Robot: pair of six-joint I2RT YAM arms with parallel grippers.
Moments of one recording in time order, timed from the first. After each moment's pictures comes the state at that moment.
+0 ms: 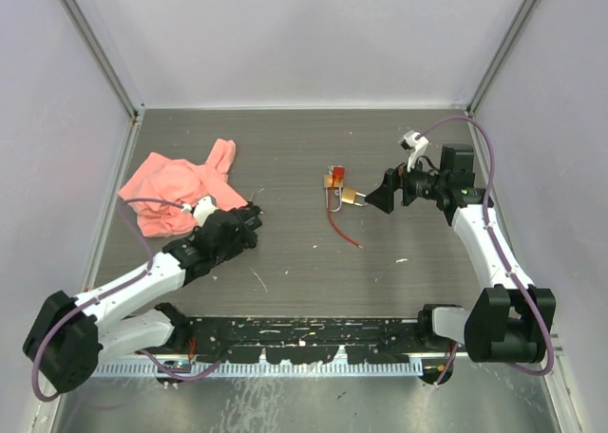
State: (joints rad) left arm -0.65 1.01 0.52 -0.30 -0.35 -1.04; right arm -0.03 1.21 0.91 -0.36 -0.86 -0.21
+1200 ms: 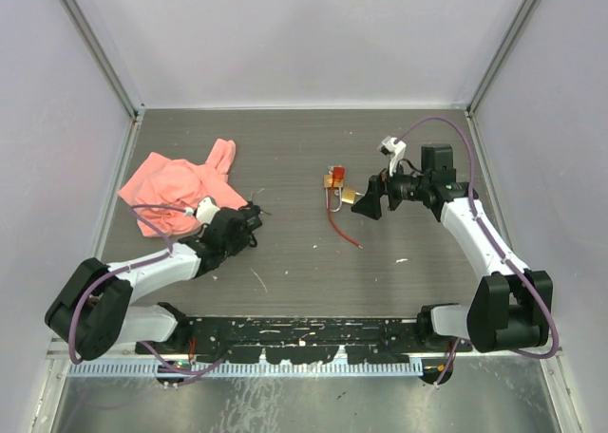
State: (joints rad) left arm -0.60 1.27 0.48 -0.05 -0.36 -1.16; right arm 0.08 1.27 0.93 -0.40 -0.88 -0.25
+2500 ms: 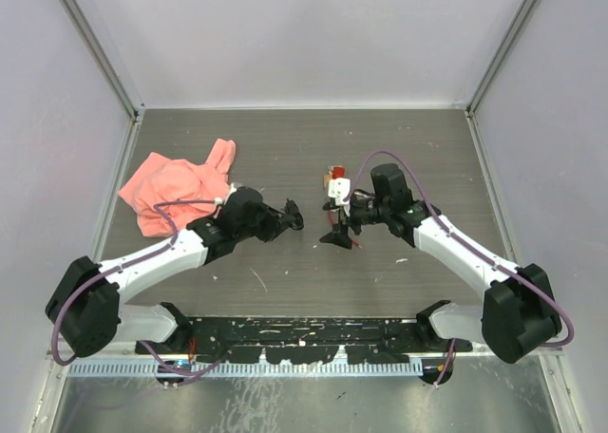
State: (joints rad) left arm -0.74 1.25 0.73 -0.13 -0.08 -1.52; right arm 0.47 1.24 0.79 -0.20 -0.85 -0.62
